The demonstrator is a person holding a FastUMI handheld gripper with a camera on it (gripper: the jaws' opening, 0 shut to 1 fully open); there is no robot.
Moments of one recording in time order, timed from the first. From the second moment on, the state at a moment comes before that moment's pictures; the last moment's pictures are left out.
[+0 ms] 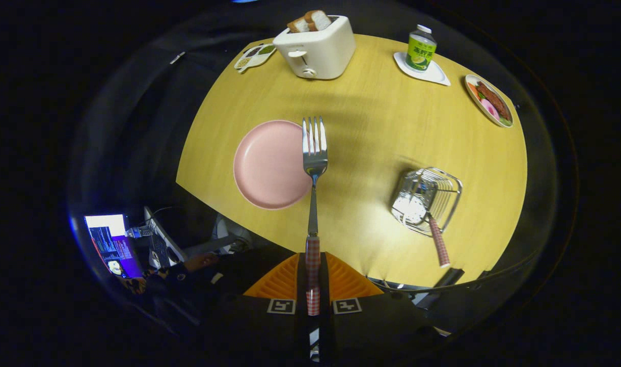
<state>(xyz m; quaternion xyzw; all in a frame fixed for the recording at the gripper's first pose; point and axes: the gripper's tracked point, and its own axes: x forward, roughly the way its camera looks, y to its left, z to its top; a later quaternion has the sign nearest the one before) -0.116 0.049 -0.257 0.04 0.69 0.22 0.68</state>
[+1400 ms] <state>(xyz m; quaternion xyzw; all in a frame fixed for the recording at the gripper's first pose) -0.106 -0.080 -0.304 -0.06 0.92 0.18 0.35</state>
